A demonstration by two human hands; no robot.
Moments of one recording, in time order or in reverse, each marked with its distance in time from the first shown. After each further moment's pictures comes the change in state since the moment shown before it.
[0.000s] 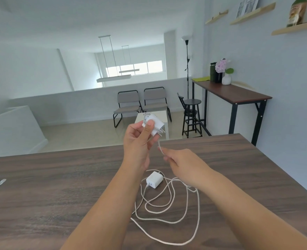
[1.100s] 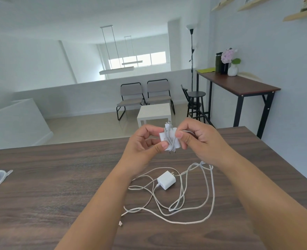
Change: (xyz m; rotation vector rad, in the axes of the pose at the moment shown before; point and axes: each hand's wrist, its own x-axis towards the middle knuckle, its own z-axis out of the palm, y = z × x) left_hand -0.022 0.006 -0.034 0.411 -0.529 0.046; right_hand -0.004 0.006 -0.042 0.443 0.208 -0.247
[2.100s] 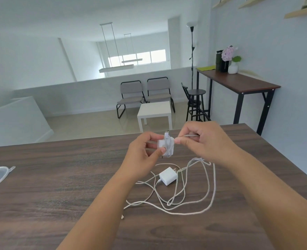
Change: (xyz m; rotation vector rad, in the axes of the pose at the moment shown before) left_hand -0.021 -0.013 -0.008 0.535 0.130 -0.066; right_hand -0.007 -0.012 -0.002 -0.327 -0.023 0.069
